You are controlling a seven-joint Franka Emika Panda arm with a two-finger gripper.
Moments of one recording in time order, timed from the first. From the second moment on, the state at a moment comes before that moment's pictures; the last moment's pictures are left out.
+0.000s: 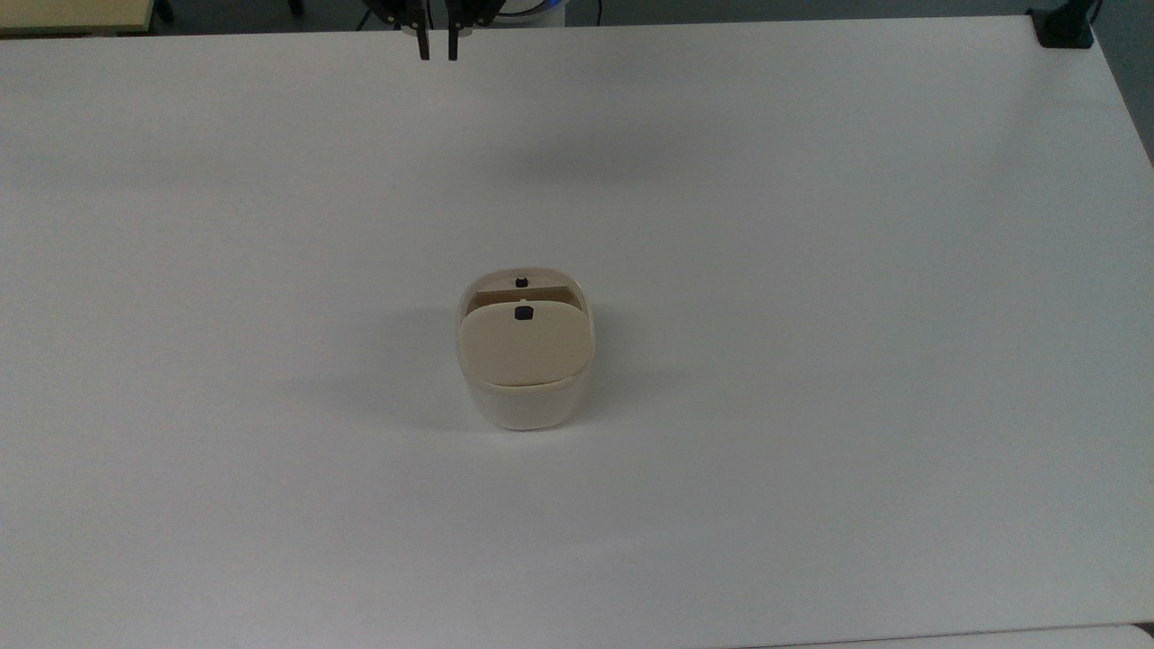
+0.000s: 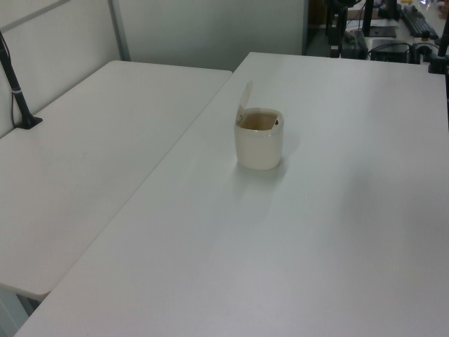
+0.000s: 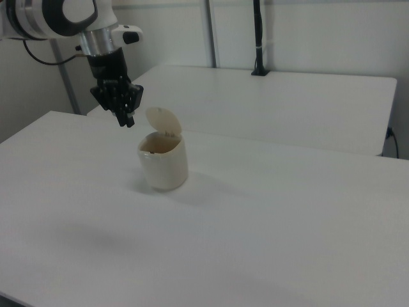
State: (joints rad) arm 0.09 0.02 -0.06 -1.58 -0.07 1.59 -0.05
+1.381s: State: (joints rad) arm 0.13 0.22 -0.05 -1.53 0.00 2.17 -0.05
